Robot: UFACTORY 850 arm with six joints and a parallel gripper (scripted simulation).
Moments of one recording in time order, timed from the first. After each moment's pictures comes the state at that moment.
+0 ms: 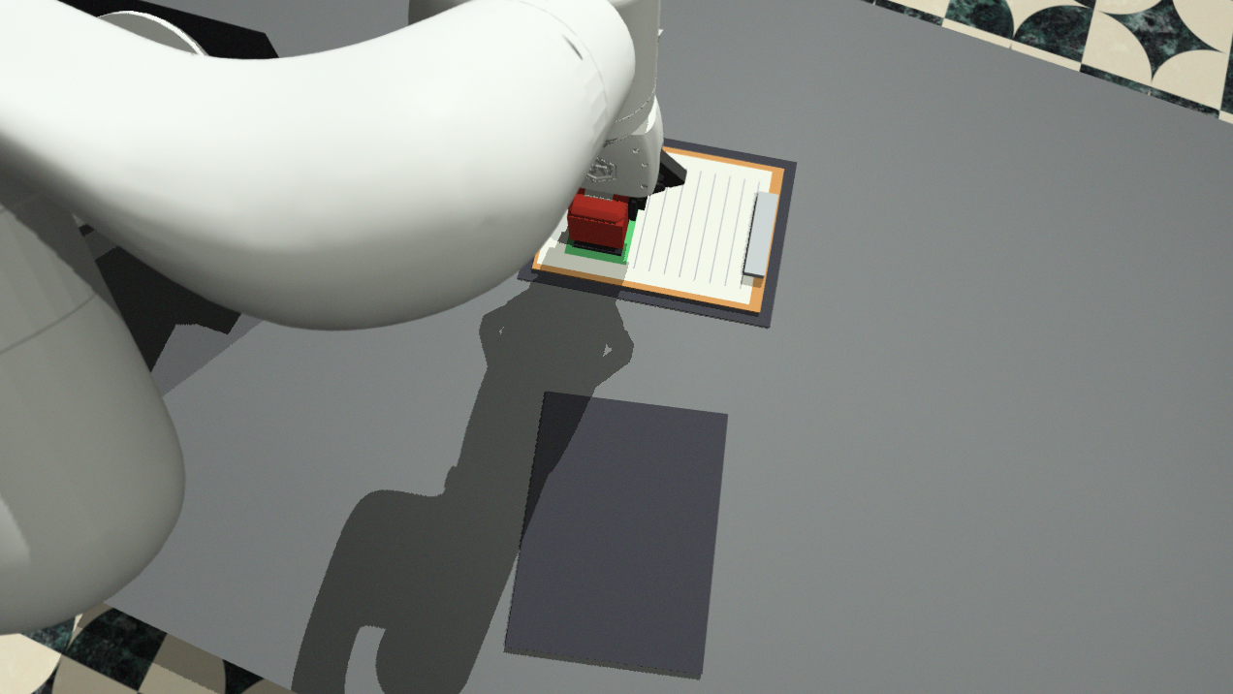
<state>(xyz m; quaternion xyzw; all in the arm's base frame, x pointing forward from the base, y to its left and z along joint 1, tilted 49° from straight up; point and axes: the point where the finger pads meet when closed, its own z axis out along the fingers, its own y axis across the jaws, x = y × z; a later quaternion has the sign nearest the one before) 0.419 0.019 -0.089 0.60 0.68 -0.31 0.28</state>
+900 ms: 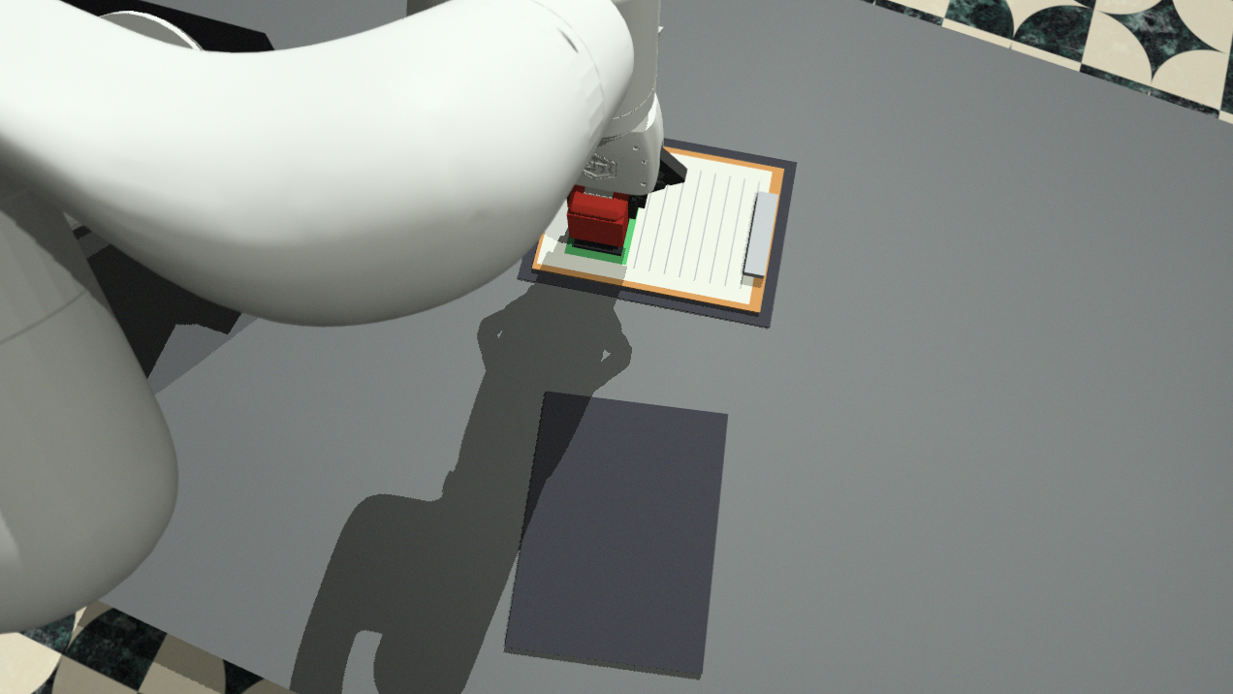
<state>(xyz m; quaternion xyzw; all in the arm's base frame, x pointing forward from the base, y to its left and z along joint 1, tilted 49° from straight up) 0.419 0.022 -0.087 0.60 0.68 -0.31 0.28</state>
